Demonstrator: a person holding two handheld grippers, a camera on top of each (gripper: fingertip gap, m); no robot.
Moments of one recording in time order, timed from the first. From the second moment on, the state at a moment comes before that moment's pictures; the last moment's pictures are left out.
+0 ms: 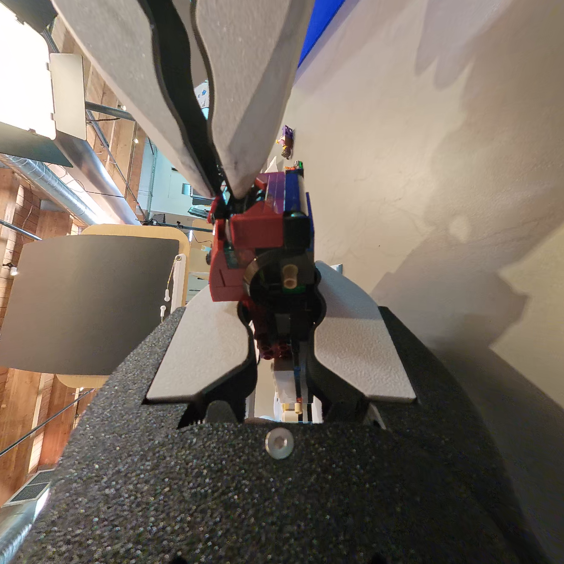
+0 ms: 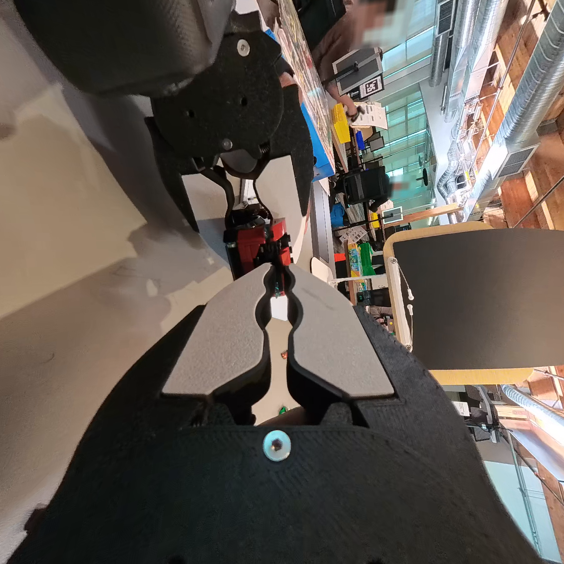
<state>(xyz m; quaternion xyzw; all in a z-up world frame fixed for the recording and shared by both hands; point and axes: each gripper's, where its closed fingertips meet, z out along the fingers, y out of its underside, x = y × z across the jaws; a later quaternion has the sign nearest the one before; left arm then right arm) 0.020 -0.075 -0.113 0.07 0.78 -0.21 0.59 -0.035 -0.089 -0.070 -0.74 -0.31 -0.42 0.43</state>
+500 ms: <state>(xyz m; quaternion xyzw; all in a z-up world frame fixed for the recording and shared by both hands) 0.027 -0.073 -0.112 0.06 0.78 -0.21 0.59 -0.032 -0.097 -0.067 -0.75 -0.28 -0.42 0.44</state>
